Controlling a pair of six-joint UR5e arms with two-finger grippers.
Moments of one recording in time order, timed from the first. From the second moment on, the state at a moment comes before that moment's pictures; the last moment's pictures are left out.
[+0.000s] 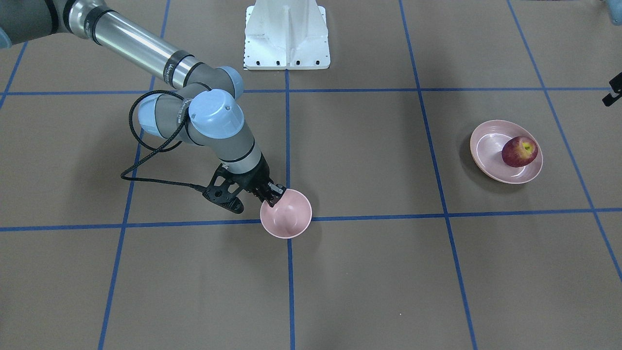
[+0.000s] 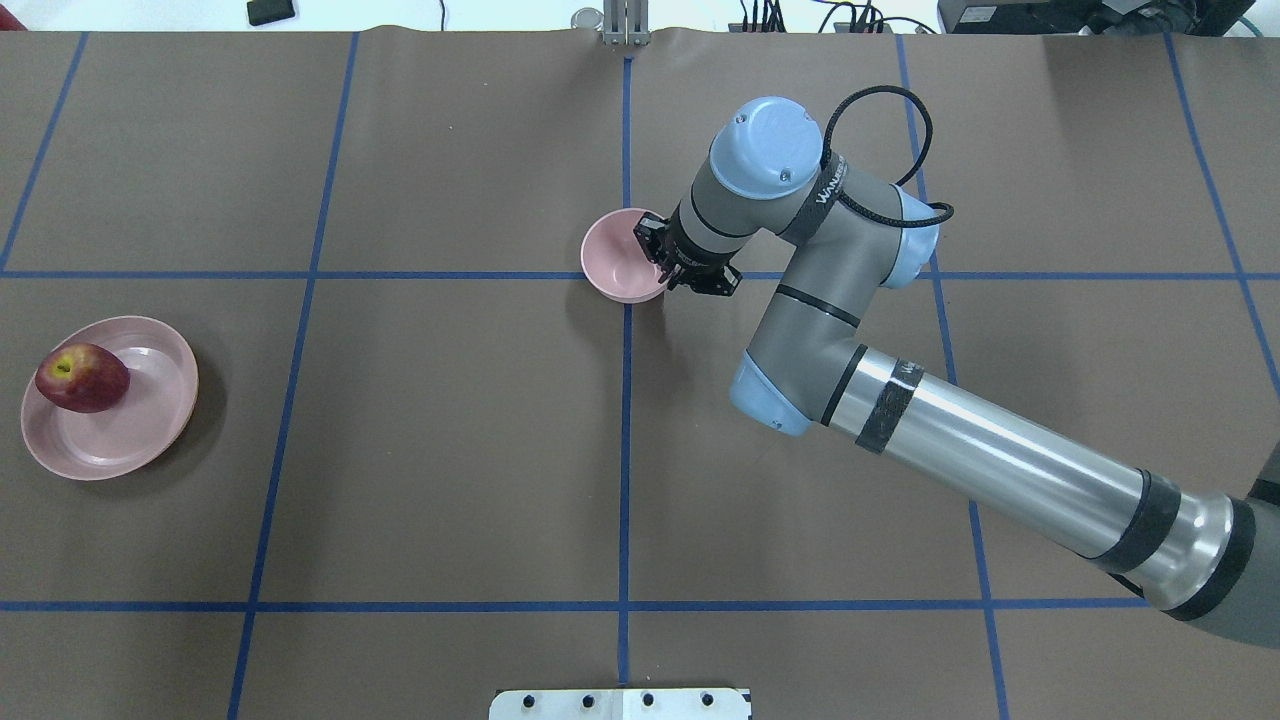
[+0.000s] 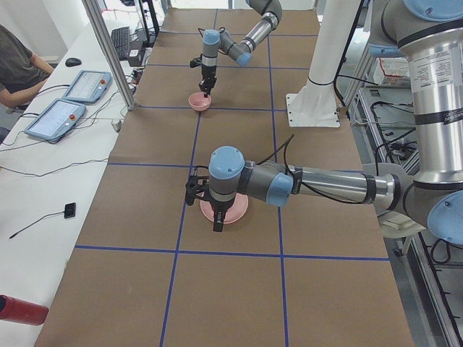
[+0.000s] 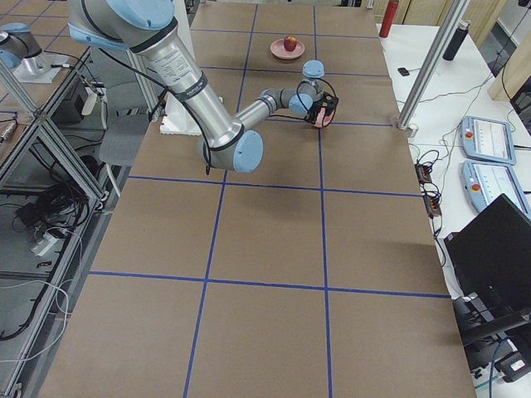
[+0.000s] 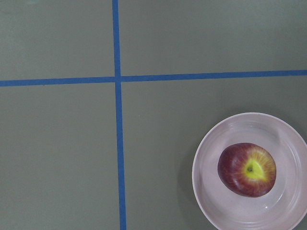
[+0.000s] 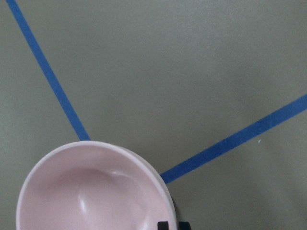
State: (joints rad) left arm -1.47 -1.36 -1.87 -1.78 -2.40 -0.23; right arm 0.65 -0.76 1.28 -1.15 1.97 1.73
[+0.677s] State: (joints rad) left arm -1.28 -1.44 -1.86 -1.84 -2.29 -0.51; right arm 0.91 -1.15 1.71 -1.23 2.29 1.57
